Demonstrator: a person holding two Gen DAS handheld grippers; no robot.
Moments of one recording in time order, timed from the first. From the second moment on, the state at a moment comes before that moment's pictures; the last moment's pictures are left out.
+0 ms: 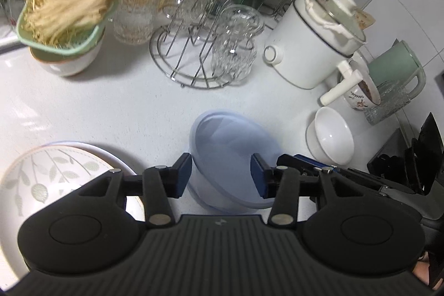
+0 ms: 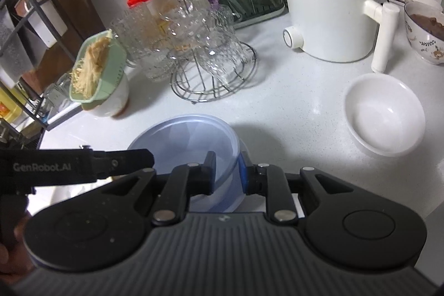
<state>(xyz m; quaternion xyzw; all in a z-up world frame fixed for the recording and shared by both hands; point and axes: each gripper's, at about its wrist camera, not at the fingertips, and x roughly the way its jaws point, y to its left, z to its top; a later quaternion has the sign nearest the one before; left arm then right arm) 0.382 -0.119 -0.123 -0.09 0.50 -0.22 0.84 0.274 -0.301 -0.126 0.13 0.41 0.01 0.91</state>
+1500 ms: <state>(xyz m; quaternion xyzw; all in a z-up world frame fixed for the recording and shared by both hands) 0.383 -0.162 -0.050 -0.05 0.42 -0.25 0.87 0.248 -0.349 -0.049 0.12 0.33 -0.06 0.94</state>
